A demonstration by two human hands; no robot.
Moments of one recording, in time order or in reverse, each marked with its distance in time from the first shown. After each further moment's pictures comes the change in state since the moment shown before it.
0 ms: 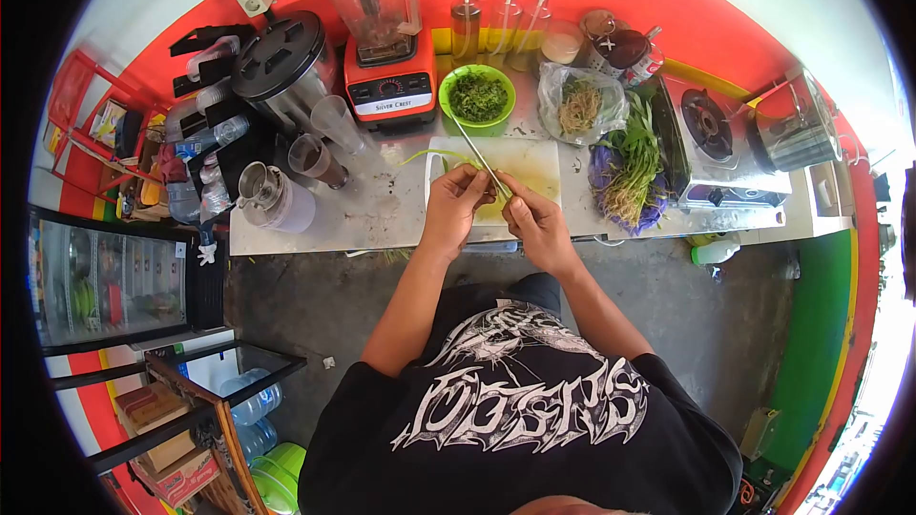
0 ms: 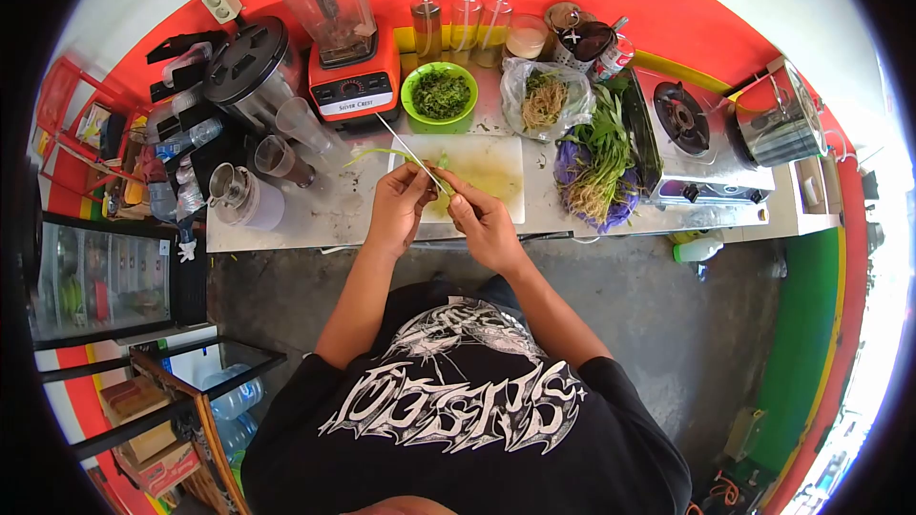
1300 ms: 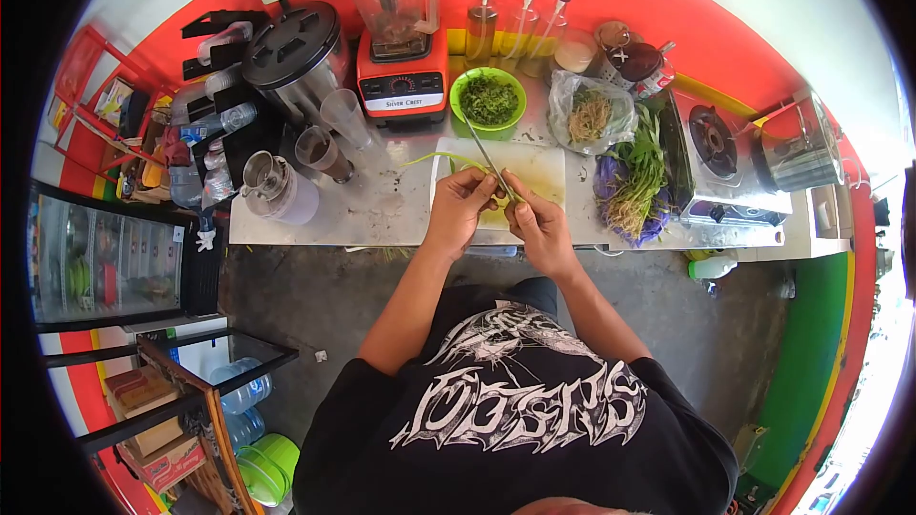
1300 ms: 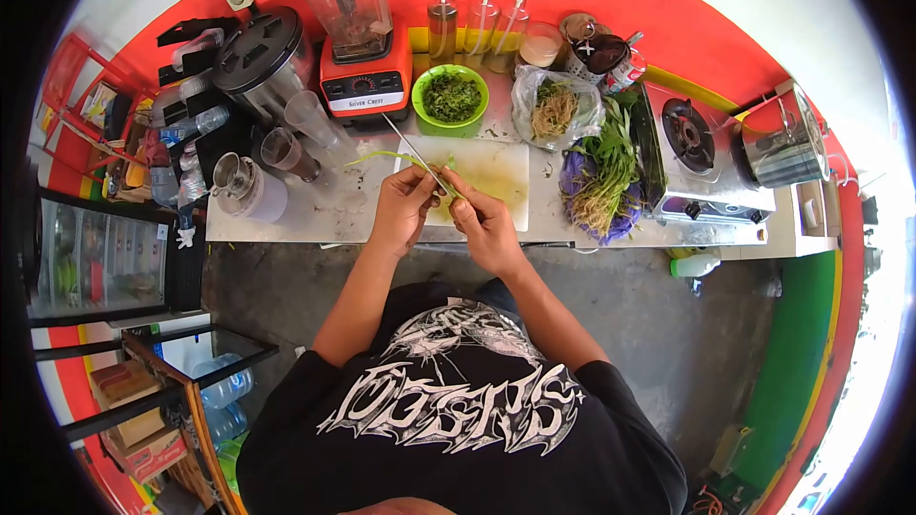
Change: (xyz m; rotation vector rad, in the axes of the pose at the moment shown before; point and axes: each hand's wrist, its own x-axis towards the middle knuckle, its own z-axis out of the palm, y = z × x) left_hand 0.002 0.000 -0.006 -0.001 -0.028 0.044; right_hand 0.010 0.006 0.003 -0.058 -0.040 -0.131
